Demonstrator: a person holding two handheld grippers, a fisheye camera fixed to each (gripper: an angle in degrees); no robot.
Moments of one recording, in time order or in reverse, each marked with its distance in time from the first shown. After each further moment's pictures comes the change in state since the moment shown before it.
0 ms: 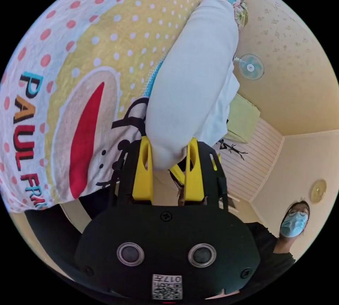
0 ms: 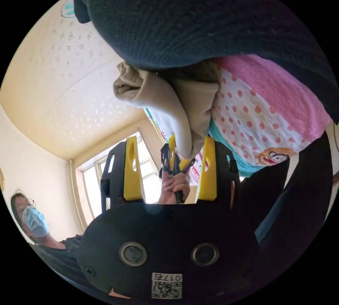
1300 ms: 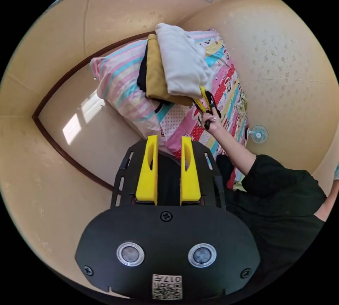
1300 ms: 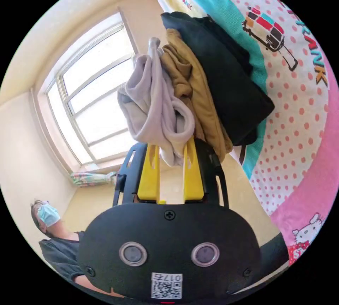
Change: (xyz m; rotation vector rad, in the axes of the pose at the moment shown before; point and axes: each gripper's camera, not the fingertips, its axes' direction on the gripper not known) left arm -0.028 0.300 -0.444 0.692 -0.395 -0.124; right arm 0.021 0.239 0.534 -1.053 0.216 -0.360
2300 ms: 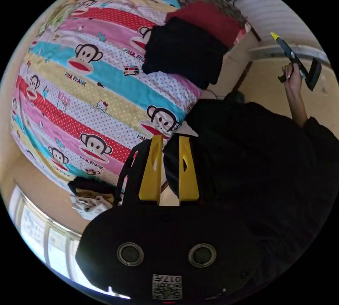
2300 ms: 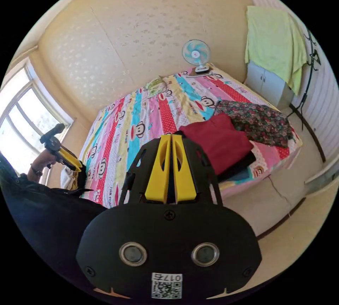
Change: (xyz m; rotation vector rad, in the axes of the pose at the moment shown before) left arm 0.687 0.219 0.658 -0.981 -0.885 1.534; right arm -0.101 0.776 -0.392 1.333 1.241 0.019
